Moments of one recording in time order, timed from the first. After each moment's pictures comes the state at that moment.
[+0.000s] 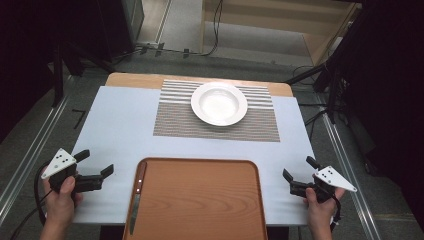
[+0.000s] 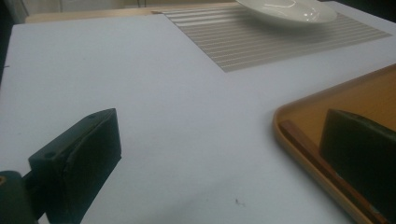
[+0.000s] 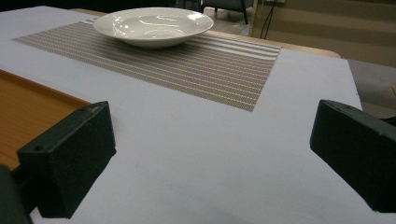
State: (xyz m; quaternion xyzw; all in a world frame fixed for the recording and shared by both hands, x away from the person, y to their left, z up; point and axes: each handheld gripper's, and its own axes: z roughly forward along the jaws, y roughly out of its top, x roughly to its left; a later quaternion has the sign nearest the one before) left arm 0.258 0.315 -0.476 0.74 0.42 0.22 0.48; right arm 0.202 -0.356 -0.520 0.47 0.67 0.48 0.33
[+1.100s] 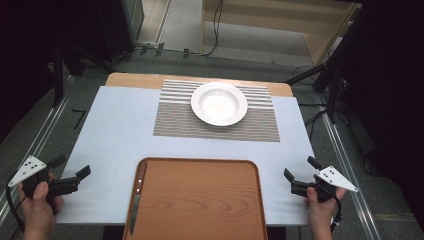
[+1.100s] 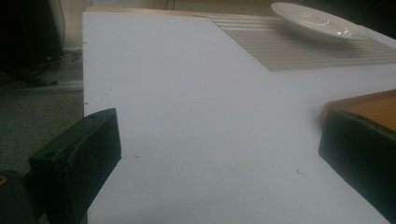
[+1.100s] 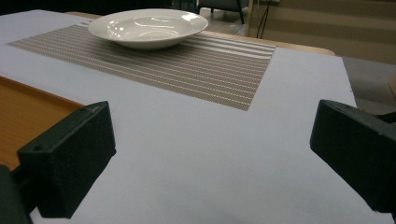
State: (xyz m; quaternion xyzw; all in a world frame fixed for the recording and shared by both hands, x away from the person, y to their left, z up) left arm 0.250 0.373 -0.490 0.69 0.47 0.23 0.50; right arm 0.202 -0.358 -0.520 0.48 0.66 0.48 0.33
